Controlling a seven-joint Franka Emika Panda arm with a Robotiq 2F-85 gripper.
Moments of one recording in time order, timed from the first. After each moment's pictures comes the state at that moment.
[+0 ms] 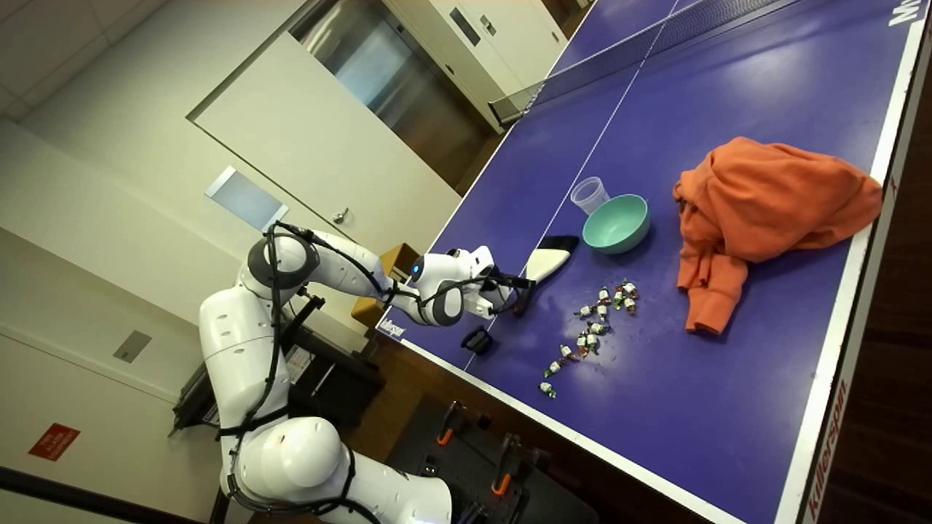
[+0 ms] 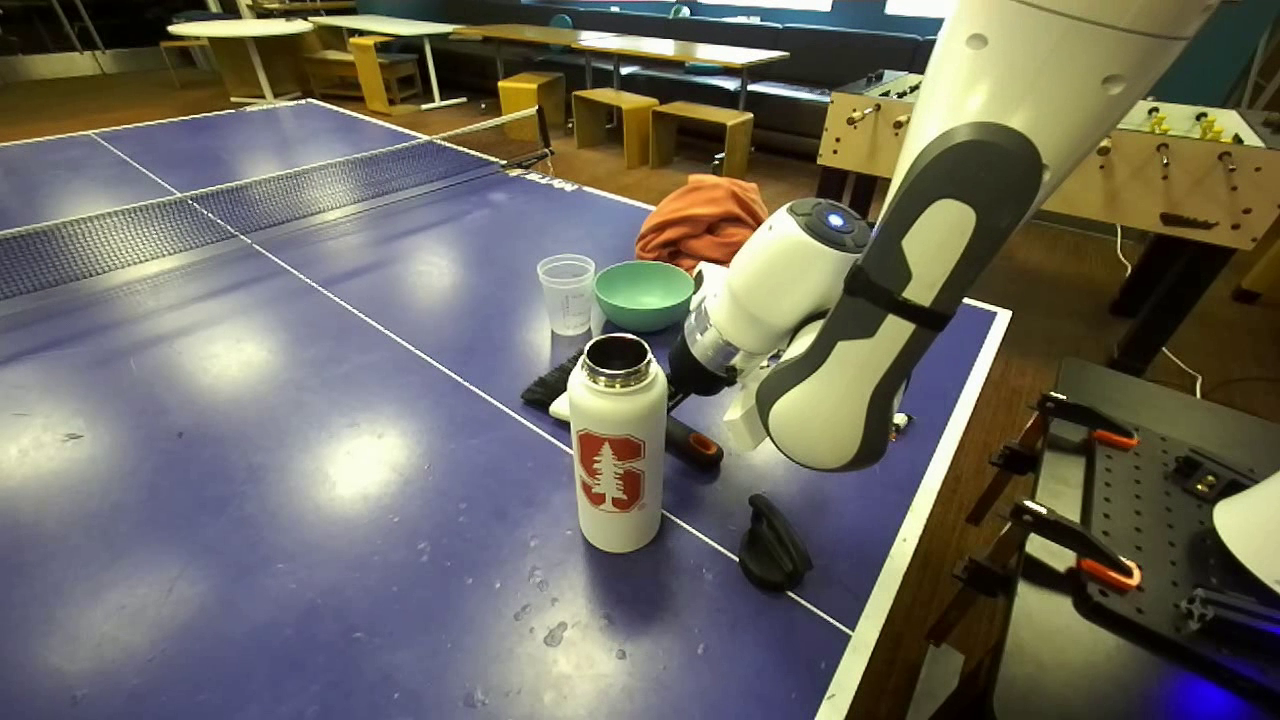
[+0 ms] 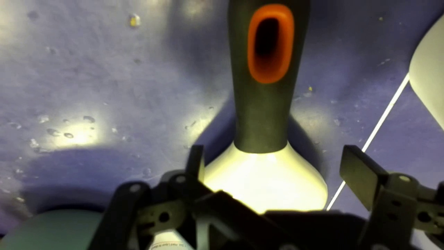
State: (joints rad) arm 0.59 0.79 -0.22 -2.22 0.36 3.45 0.18
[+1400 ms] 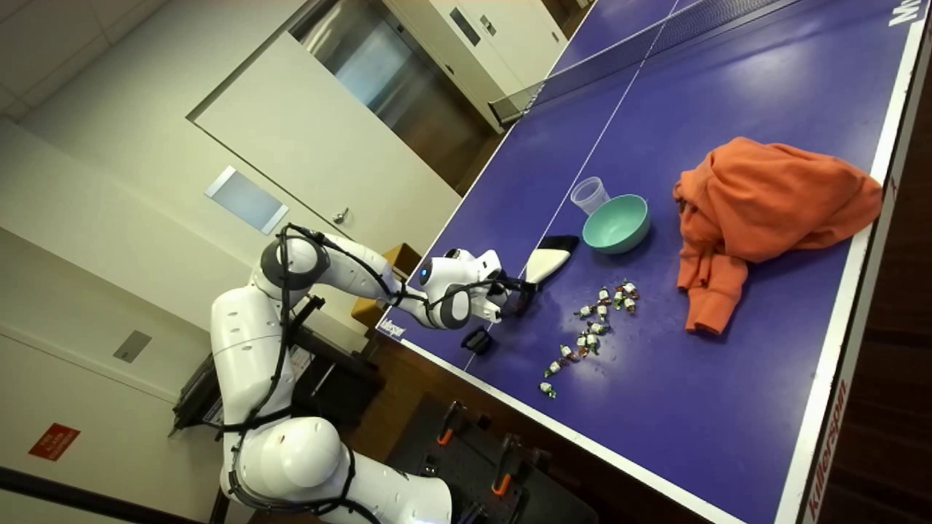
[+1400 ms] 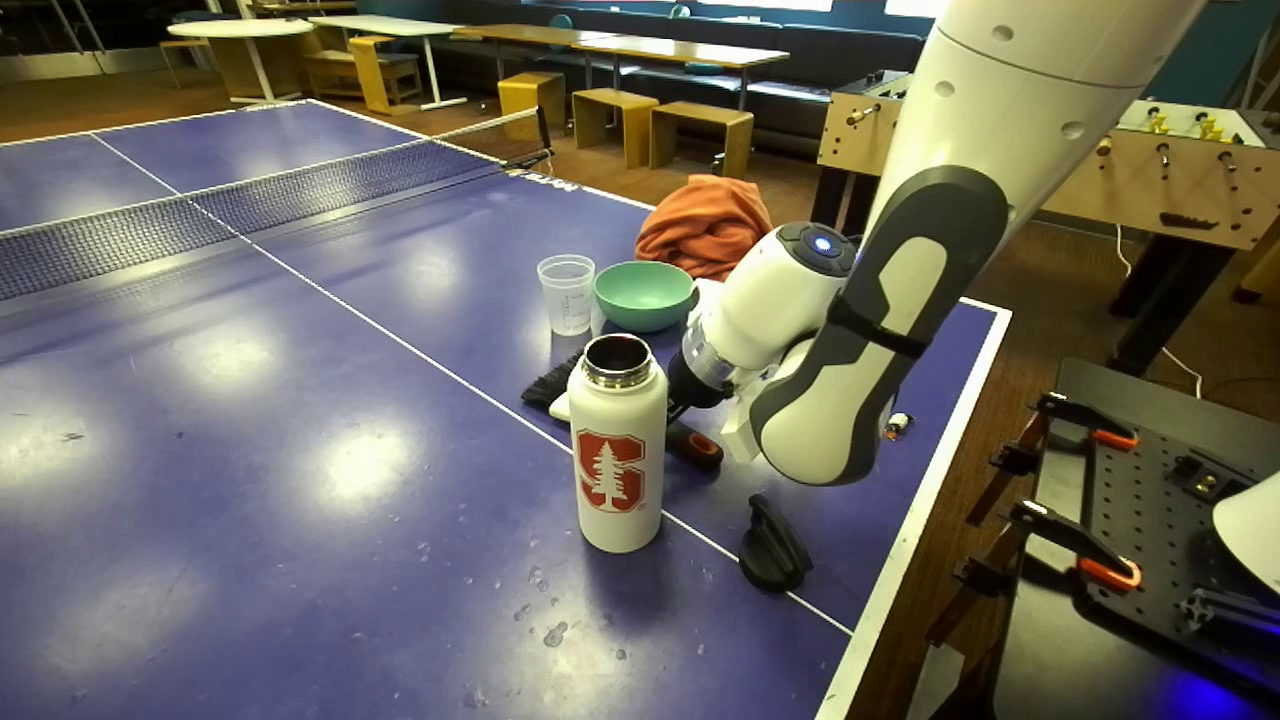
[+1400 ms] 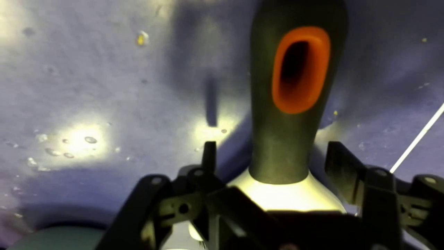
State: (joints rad) arm 0.59 0.85 -0.23 -2.17 0.36 3.45 0.18
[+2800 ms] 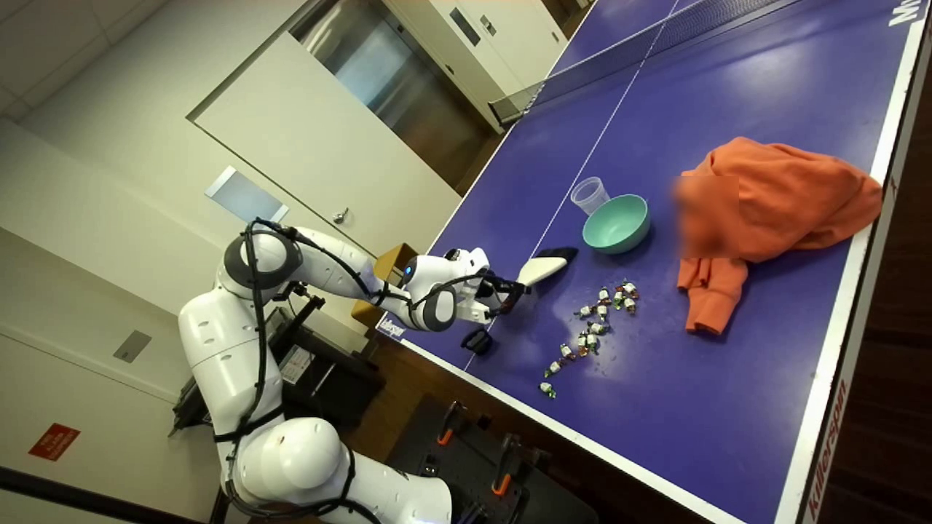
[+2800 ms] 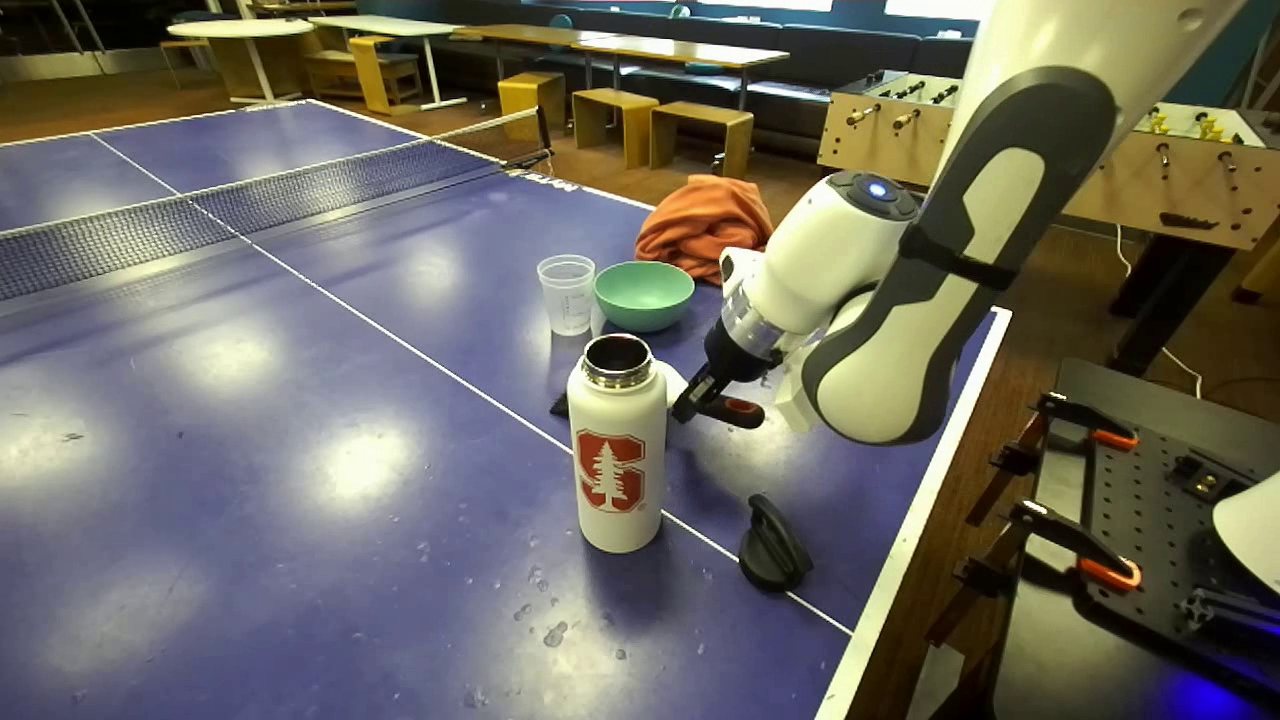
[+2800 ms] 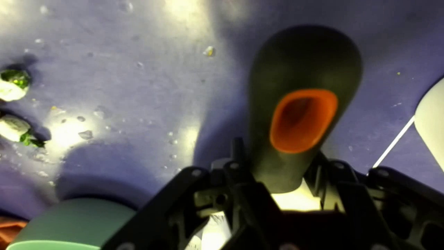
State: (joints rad) arm 0.58 0.67 -0.24 -2.36 0.32 3.43 0.05
